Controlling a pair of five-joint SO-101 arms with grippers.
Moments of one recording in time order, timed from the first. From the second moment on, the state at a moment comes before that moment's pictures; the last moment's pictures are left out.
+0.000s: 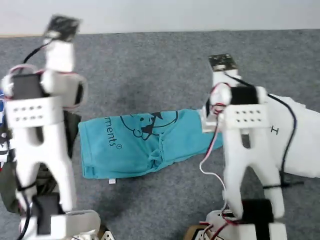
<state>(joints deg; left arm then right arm) -12.0 -7.7 -14.2 99.2 -9.4 -7.6 -9.1 7.2 88.0 4.1</state>
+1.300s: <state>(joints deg) -26.4 -19.4 12.9 81.6 -11.0 -15.5 8.9 3.3 85.2 9.5</state>
